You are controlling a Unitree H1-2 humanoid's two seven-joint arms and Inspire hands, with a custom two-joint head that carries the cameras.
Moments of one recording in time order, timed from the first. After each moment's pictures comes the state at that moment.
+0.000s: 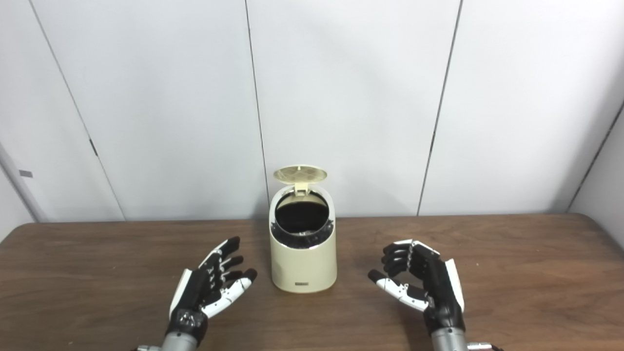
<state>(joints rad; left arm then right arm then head) -0.23 0.02 -0.05 0.05 0.11 0.01 0.01 -0.22 -0.09 -0.08 0.14 -0.06 -0.25 -0.07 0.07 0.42</state>
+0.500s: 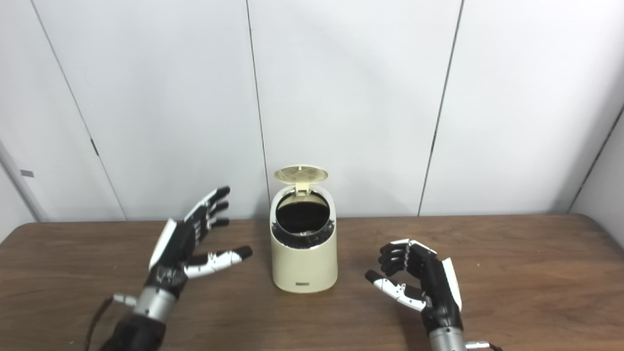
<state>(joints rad) -0.41 0.18 -0.07 0.01 0.17 -0.07 -0.07 -0.22 -0.09 -0.07 0.14 -0.07 -0.25 -0.07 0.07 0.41</state>
